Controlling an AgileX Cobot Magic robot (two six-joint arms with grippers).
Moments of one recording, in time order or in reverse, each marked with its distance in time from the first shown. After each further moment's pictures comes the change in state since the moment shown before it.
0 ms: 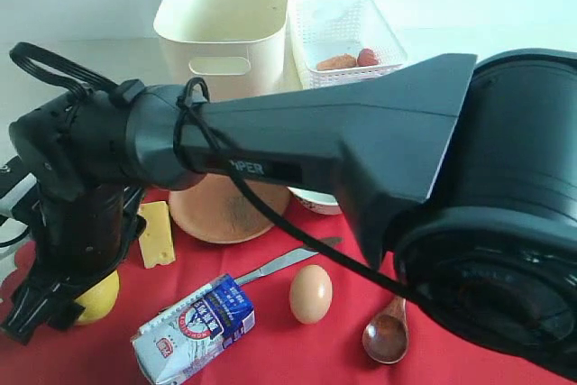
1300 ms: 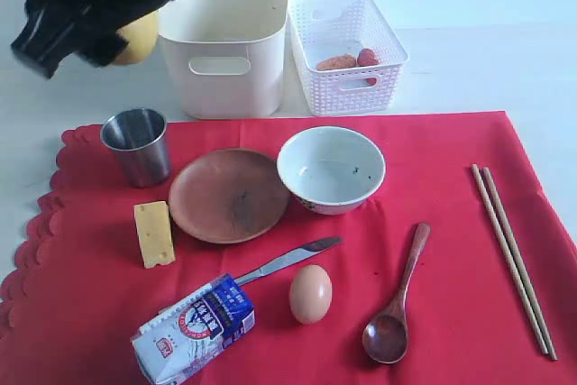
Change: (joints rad) left arm 0.000 0.000 0.000 0.000 0.000 0.000; right arm -0.084 -0.475 0.000 -0.389 0.116 0.110
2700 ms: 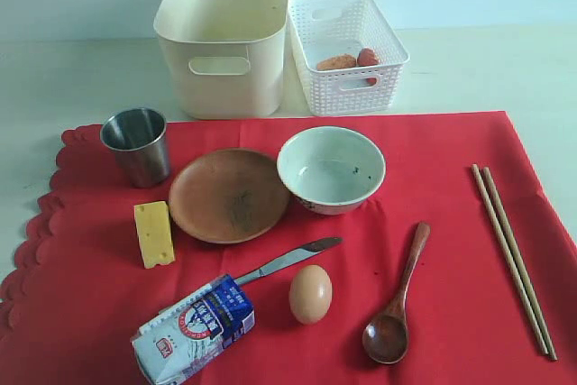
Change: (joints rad) left arm 0.000 0.000 0.000 0.000 0.000 0.000; right arm -0.697 0.133 0.000 0.147 -0.205 0.011
